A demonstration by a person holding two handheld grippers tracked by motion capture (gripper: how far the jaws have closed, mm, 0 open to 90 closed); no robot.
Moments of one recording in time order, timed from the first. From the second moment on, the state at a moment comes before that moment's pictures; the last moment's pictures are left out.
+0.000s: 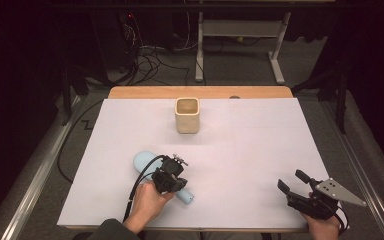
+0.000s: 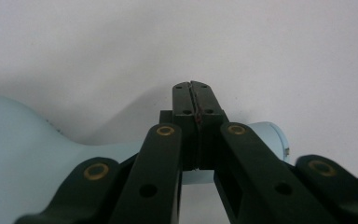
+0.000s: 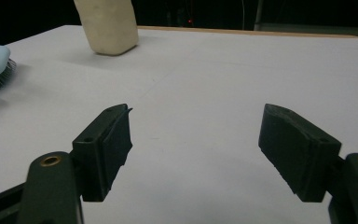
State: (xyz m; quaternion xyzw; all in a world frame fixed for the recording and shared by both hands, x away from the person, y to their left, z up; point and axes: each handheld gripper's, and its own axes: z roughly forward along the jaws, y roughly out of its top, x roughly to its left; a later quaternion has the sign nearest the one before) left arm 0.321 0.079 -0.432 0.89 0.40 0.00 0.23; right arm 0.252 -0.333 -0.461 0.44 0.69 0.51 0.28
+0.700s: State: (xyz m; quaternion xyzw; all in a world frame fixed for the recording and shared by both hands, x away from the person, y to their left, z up) left arm 0.302 0.098 -0.430 0.88 0.42 0.02 0.23; right arm 0.252 -0.333 -0.461 0.44 0.69 0.51 0.28
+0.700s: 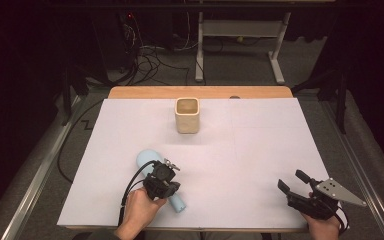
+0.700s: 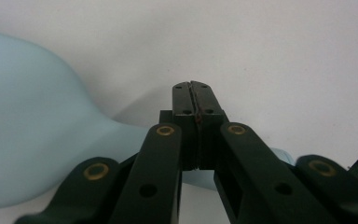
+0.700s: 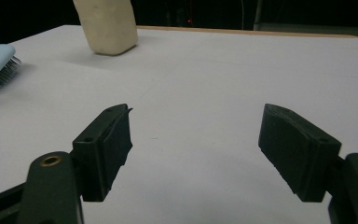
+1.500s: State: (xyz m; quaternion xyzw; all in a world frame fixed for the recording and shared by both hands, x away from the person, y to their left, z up) left arm 0.294 0.114 -0.424 0.87 0.43 0.04 0.23; right arm 0.252 -0.335 -0.461 0.45 0.68 0.51 0.28
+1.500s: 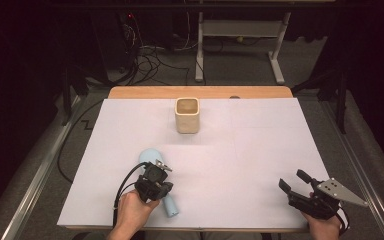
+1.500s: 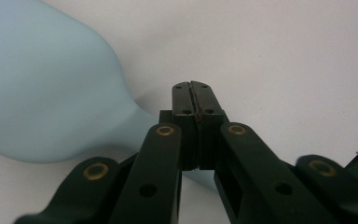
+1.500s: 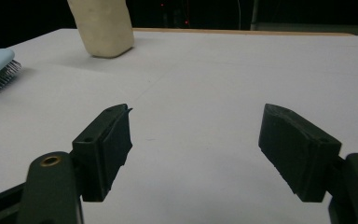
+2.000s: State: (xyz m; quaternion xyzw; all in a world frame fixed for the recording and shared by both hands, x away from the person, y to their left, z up) left arm 0.288 0.127 -0.419 0.87 0.44 0.05 0.24; right arm 0.252 -0.335 -0.461 0.45 0.68 0.51 0.28
